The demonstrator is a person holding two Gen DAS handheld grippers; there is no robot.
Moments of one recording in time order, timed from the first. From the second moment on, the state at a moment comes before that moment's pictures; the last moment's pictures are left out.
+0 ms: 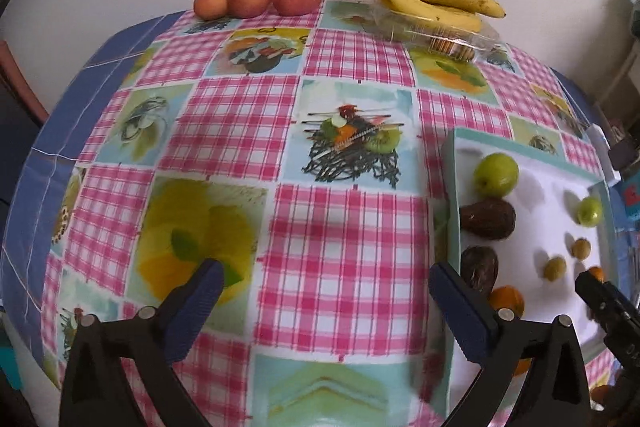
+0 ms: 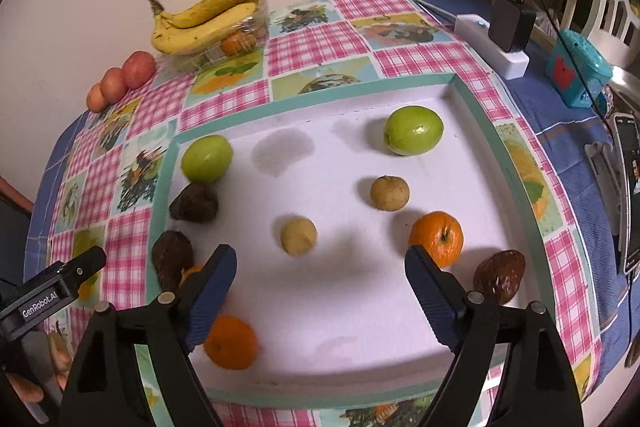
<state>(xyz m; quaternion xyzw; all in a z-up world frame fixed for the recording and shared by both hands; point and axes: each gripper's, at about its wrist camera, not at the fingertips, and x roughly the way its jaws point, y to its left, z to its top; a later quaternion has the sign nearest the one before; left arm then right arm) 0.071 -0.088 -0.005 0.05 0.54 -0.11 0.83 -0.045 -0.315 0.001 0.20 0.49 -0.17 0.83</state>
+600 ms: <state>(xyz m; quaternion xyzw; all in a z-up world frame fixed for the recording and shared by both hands) 0.004 -0.060 0.041 0.16 0.48 -0.05 0.86 -0.097 -0.261 0.046 0.14 0.44 -0.17 0.87</state>
